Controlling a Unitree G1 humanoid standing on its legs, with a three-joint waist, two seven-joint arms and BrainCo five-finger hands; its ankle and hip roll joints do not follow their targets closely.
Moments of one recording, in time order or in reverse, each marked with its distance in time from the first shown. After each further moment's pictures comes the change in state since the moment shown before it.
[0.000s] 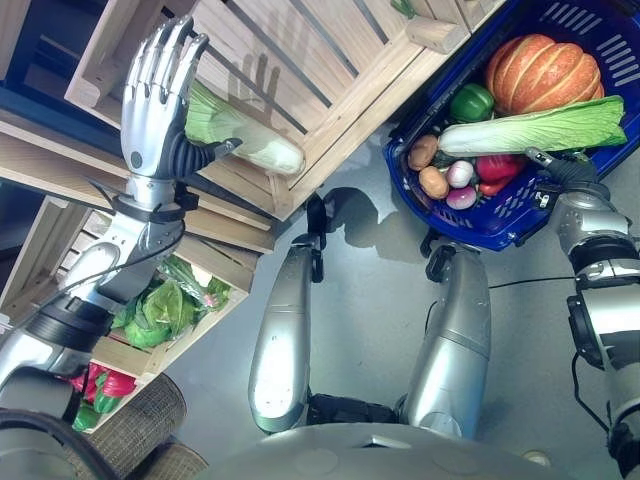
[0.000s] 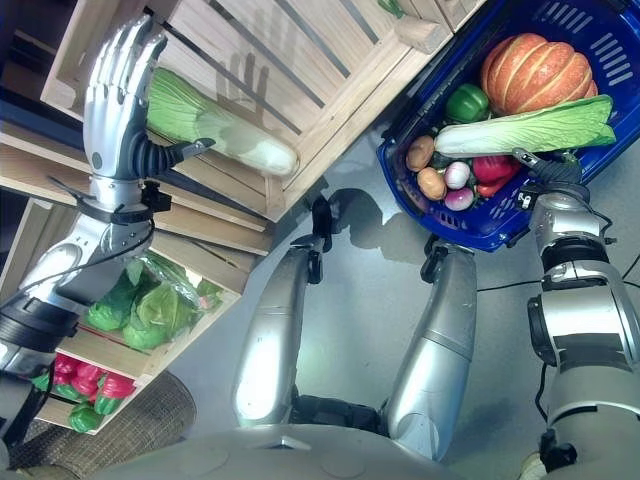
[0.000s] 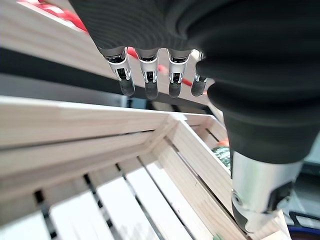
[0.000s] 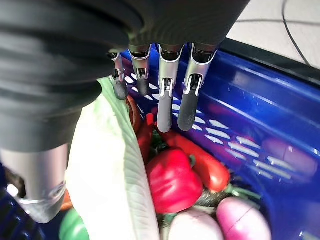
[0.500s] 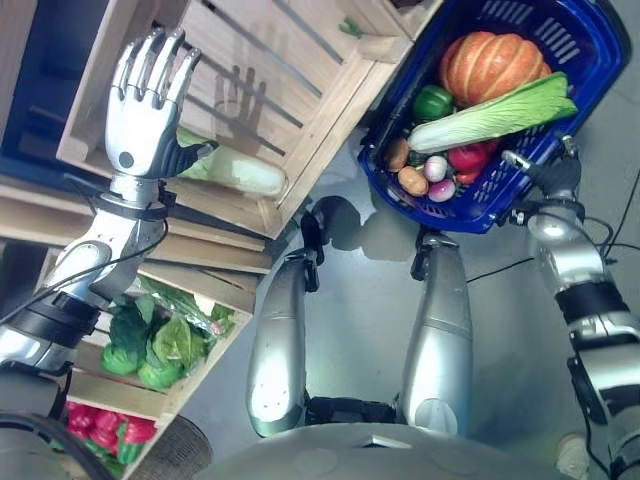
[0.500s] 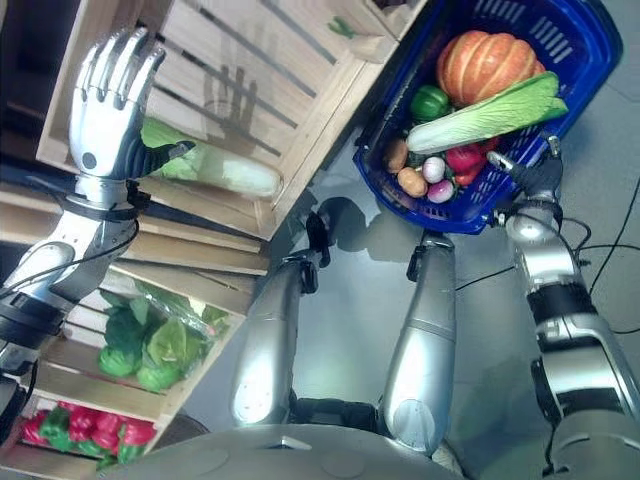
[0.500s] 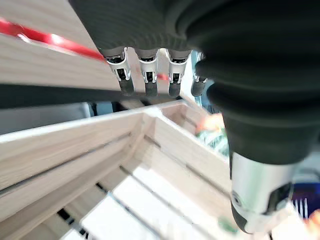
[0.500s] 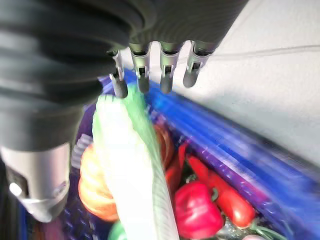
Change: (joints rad) left arm 0.039 0.032 -0.015 0.116 0.113 0.146 -0.060; right arm 0.497 0.023 -0.078 -0.721 -0.163 -0.125 -0.238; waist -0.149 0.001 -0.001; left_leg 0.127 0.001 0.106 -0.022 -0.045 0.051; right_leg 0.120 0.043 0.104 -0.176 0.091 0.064
